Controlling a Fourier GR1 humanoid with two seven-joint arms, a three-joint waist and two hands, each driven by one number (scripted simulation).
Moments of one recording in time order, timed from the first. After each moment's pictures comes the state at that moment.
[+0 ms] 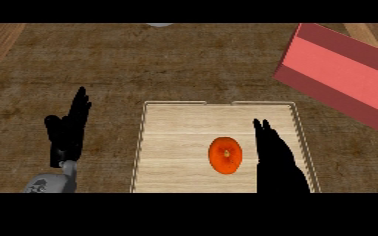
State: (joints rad) left arm -0.08 0.27 -0.11 -1.34 0.14 0.32 0.03; right arm -0.01 -0.06 0.67 -2.12 1.04 0.19 1.24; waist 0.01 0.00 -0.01
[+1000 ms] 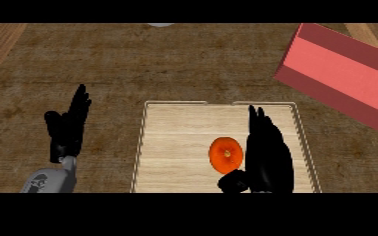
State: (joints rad) left arm -0.11 0.27 -0.08 -1.29 0.15 0.29 0.01; right arm -0.12 -0.02 0.56 -1.89 0.99 0.19 1.25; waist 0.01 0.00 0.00
